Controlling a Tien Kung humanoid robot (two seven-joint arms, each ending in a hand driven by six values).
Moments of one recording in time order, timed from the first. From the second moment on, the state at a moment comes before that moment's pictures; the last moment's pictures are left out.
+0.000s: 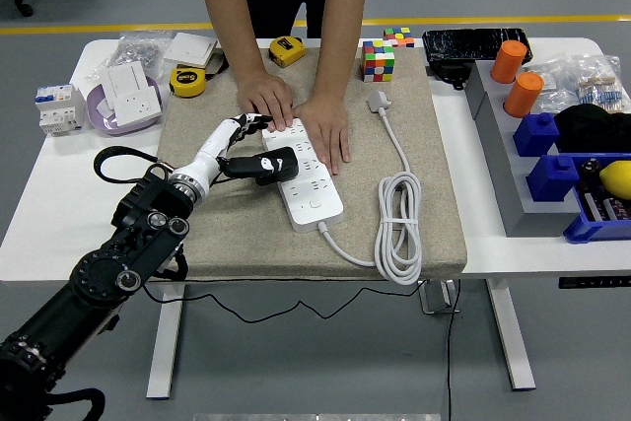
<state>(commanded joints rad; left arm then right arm) -0.56 0.00 -1.04 -0.82 1.60 0.10 0.01 0.09 -0.14 1.14 0.18 -1.48 0.01 -0.07</state>
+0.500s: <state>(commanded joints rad) -0.59 0.00 -1.00 -0.79 1.89 0.14 0.03 0.10 -0.14 1.14 0.18 -1.48 0.01 -0.07</state>
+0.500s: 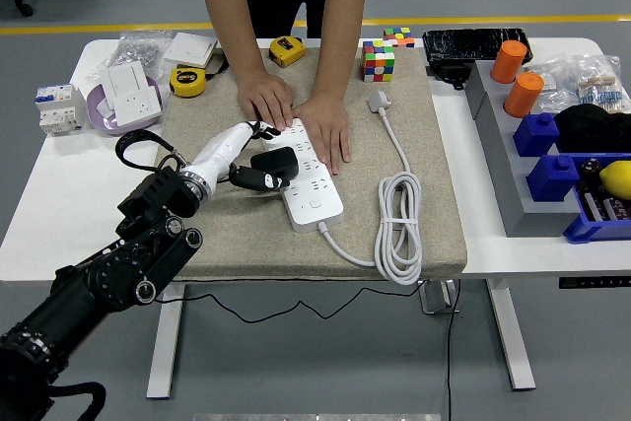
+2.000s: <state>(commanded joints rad) -0.52 0.00 -1.12 -0.93 1.76 0.14 0.01 0.09 -0.14 1.15 0.18 -1.48 0.01 -0.07</state>
